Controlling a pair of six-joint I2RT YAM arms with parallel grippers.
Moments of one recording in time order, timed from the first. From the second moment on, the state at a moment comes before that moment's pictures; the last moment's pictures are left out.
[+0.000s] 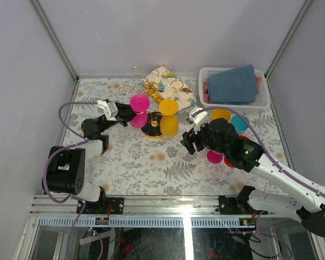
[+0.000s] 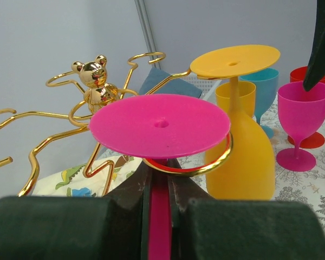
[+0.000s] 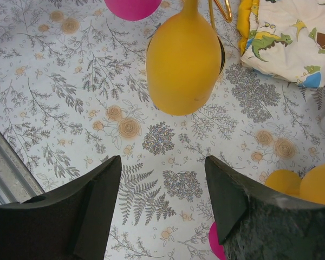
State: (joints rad) left arm -0.07 1.49 0.57 1.54 1.01 -0.28; right arm 0.87 0.97 0.94 -0.41 0.04 0.00
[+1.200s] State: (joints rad) left arm -0.07 1.42 0.35 1.54 0.84 -0.26; right arm 0.87 0.99 0.94 -0.40 0.04 -0.02
